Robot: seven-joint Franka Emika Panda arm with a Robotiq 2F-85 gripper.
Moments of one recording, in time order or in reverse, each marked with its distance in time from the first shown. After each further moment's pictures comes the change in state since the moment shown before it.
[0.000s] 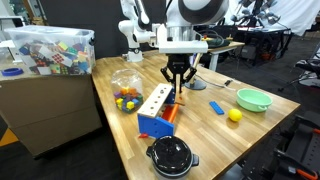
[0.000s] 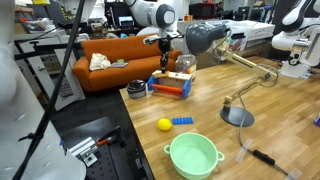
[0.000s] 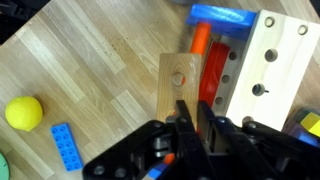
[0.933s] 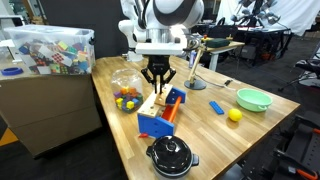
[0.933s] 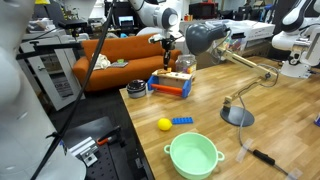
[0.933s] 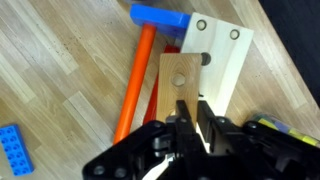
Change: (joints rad) arm 0.044 0.196 0.001 0.286 0.001 -0.067 0.000
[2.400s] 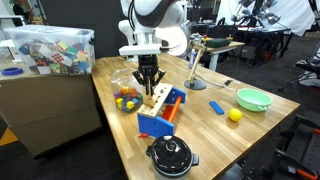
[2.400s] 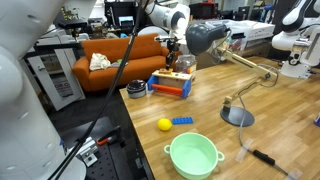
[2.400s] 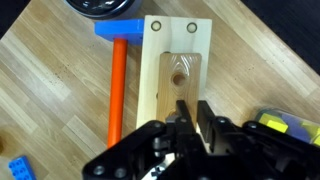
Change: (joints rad) arm 0.017 0.223 -0.027 0.359 0.062 -0.242 0.170
